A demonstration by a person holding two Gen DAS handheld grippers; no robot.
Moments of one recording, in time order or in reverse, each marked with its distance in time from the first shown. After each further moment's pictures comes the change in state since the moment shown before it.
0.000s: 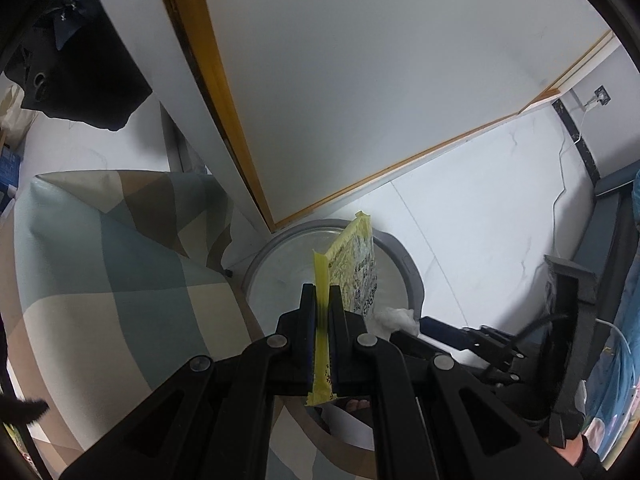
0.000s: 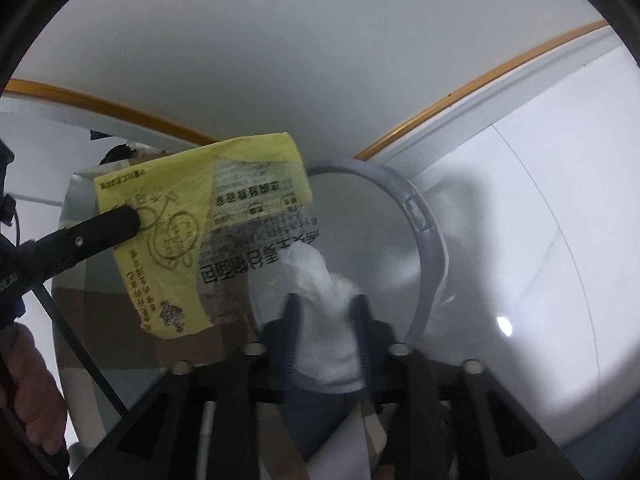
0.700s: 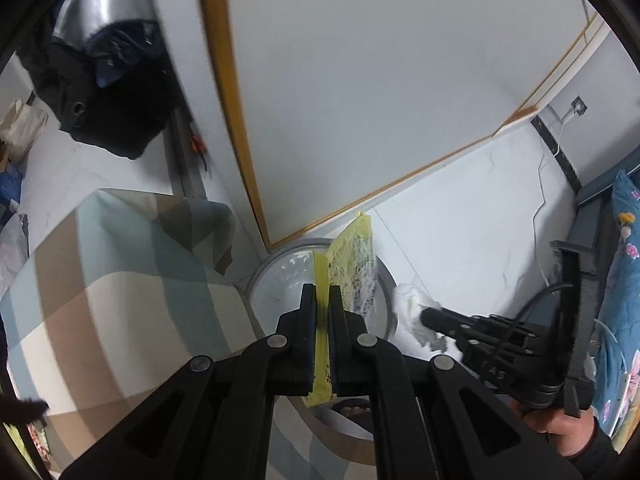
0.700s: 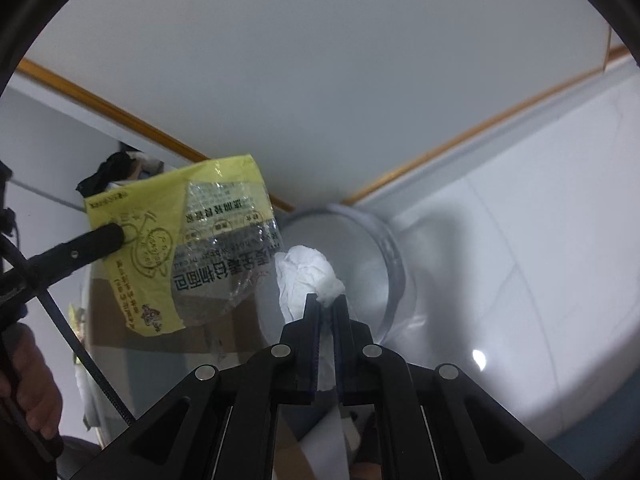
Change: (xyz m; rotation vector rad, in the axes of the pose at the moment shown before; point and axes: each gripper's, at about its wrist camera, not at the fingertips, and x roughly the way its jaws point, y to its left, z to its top) left arm -0.036 0.012 -0.020 0.028 -0.124 -0.042; right arm -0.032 0.036 0.006 -0.052 -0.095 -0.067
